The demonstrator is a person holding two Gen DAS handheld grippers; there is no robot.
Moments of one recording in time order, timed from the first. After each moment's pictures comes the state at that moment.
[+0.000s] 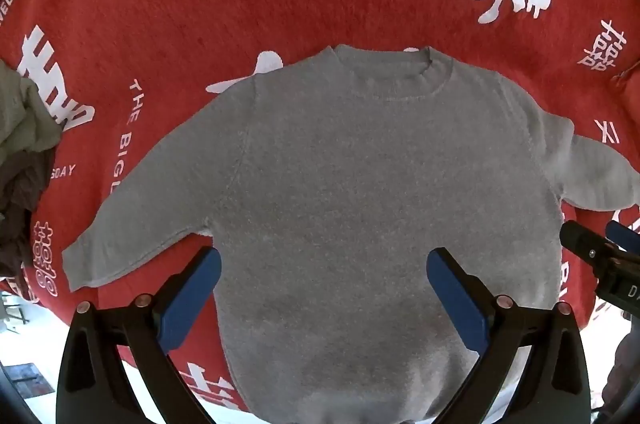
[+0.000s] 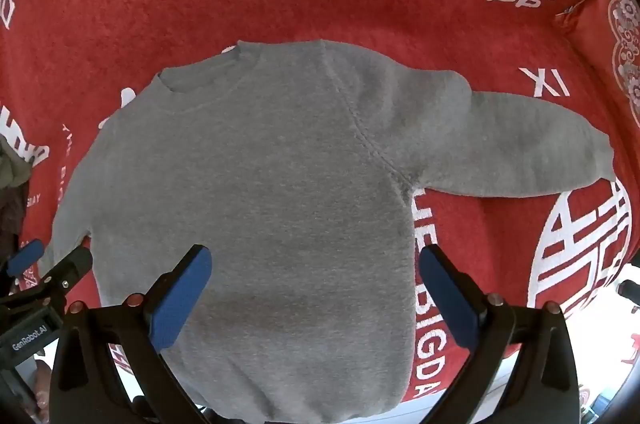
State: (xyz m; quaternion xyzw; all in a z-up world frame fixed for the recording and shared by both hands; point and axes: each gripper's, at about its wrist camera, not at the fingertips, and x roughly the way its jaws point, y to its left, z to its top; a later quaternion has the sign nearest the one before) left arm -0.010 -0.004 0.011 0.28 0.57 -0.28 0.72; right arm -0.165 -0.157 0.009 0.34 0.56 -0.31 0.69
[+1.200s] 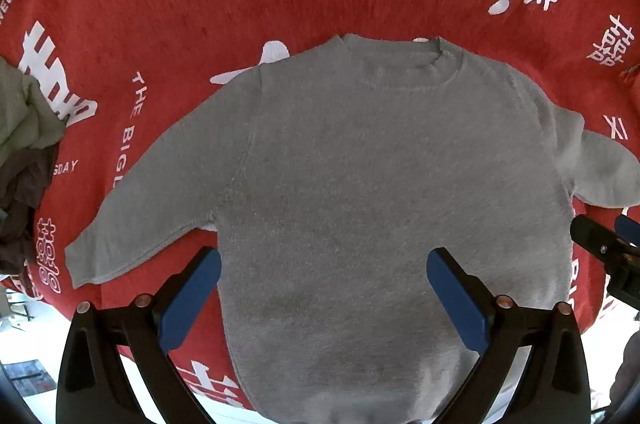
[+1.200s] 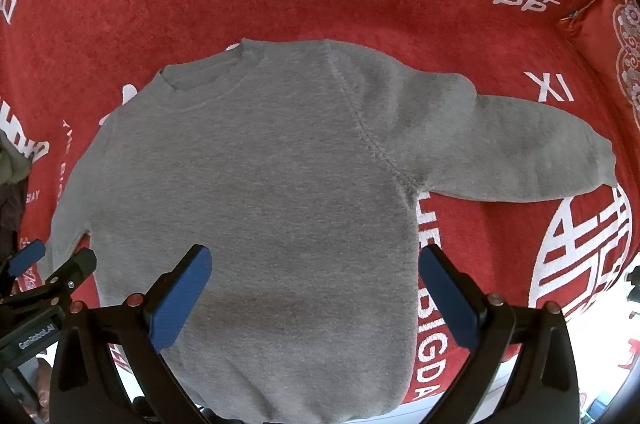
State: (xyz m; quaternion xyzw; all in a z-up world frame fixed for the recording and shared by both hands) left arm -0.007 -0.002 0.000 0.29 0.57 -0.27 0.71; right arm -0.160 -0.156 0.006 0.33 0.56 -0.31 0.69
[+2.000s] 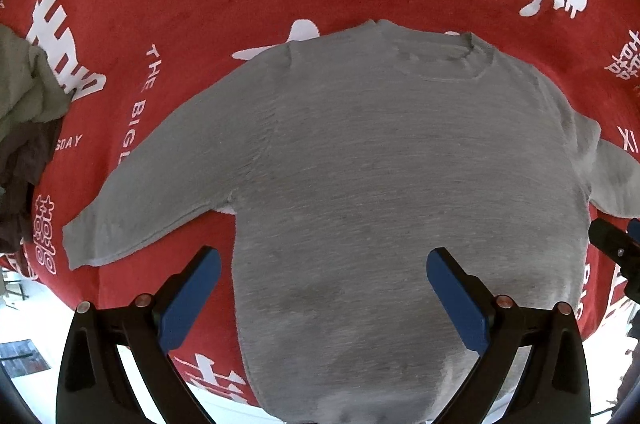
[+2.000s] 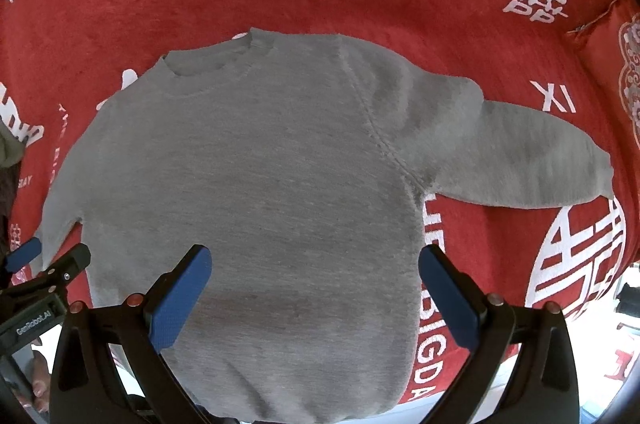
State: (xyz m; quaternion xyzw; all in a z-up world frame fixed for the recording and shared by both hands) left arm 0.010 0.024 -0.013 0.28 0.59 -0.25 0.72; right arm -0.151 -0.151 0.002 0.29 0.59 -0.31 0.69
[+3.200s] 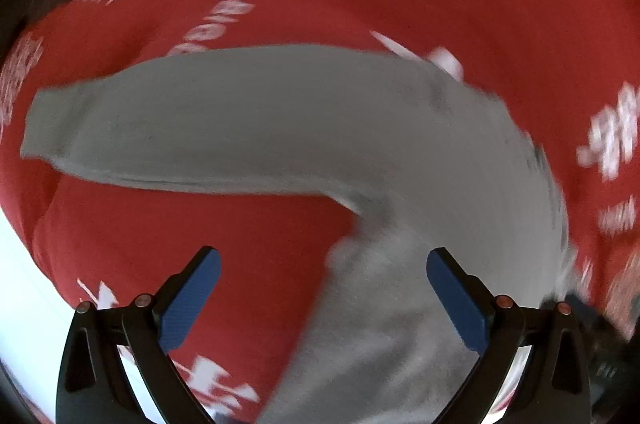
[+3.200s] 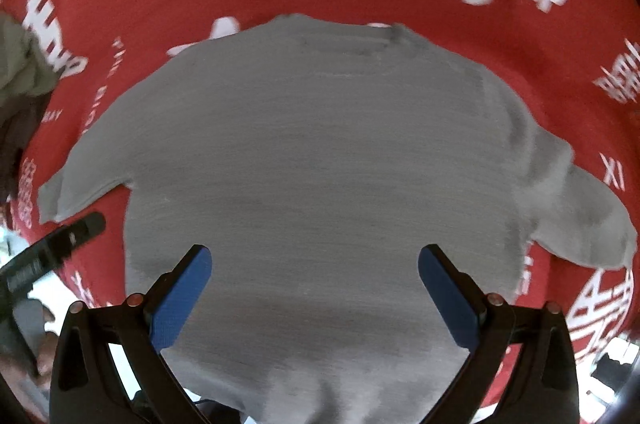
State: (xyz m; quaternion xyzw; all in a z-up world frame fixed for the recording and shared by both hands) left arm 0.114 0.181 -0.053 0.00 0.66 -0.18 0.73; right arm -0.035 -0.070 -0.008 0.24 0.61 -0.19 0.73
